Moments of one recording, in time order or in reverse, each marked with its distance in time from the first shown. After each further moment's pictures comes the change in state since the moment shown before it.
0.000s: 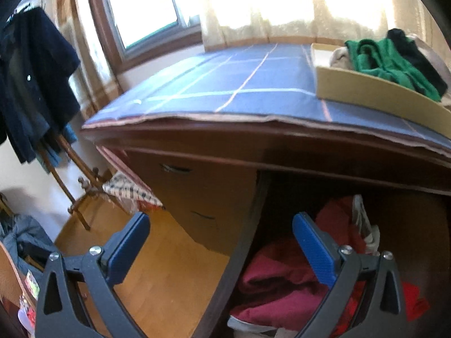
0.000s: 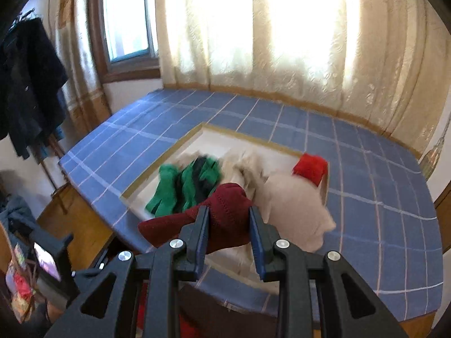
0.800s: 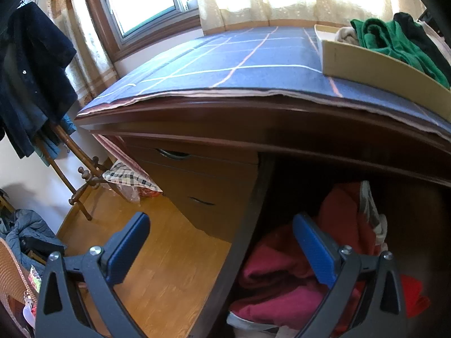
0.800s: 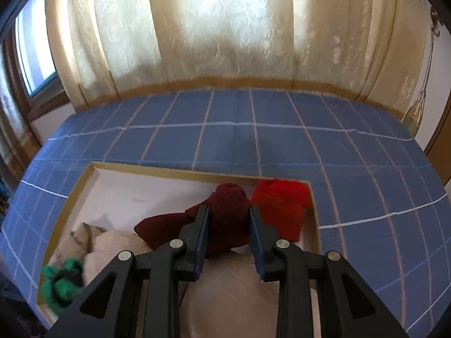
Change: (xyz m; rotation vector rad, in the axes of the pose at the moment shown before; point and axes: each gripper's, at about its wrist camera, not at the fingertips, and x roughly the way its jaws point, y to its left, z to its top) left arm 0.013 -0.005 -0.005 0.017 0.073 0.009; right arm 0.168 -0.077 0.048 0.260 0.084 -0.230
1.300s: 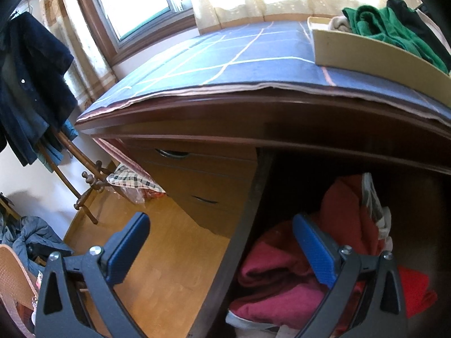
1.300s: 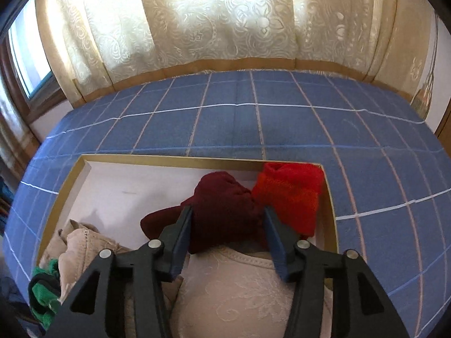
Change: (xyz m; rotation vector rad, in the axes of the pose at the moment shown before) left arm -0.001 -0.008 -0.002 0.045 0.002 0.027; right arm 0.024 -0.012 -0.005 0.044 0.056 0.057
